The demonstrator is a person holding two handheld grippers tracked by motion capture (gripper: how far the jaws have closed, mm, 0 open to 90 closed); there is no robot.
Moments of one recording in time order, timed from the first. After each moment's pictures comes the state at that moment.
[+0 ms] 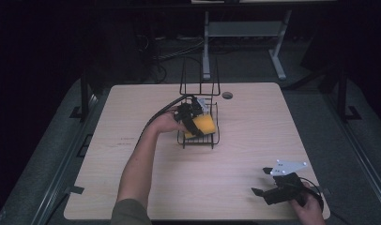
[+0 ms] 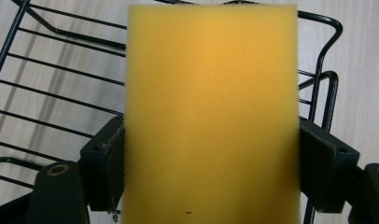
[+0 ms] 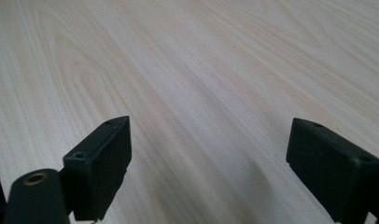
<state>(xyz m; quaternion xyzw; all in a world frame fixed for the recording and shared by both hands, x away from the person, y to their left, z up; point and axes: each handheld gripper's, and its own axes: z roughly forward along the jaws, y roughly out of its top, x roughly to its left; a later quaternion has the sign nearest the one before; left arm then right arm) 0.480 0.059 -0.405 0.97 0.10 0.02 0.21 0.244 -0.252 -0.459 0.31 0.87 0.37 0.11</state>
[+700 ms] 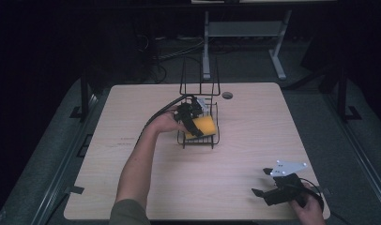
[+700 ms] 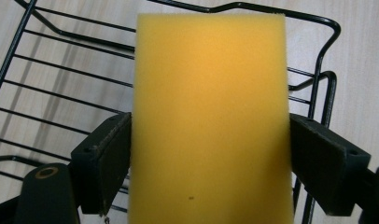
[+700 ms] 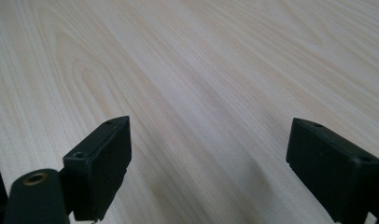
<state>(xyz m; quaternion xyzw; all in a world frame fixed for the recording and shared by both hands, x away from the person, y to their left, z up) 0.478 0.061 -0.402 0.97 0.10 0.03 0.22 0.242 -0.251 -0.459 0.31 0.87 0.36 0.12</state>
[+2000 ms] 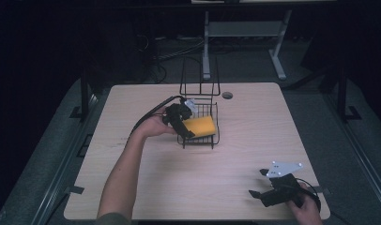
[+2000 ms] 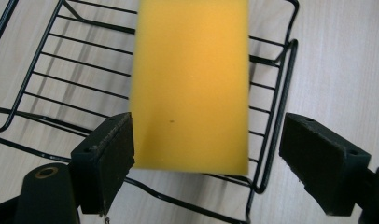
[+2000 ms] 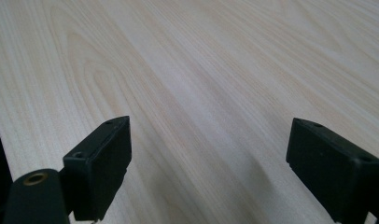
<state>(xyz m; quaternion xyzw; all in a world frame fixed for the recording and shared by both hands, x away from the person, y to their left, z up) 0.449 0.094 -0.380 0.97 0.10 0.07 0.22 0.241 -0.242 -0.458 0.30 0.87 0.36 0.11</state>
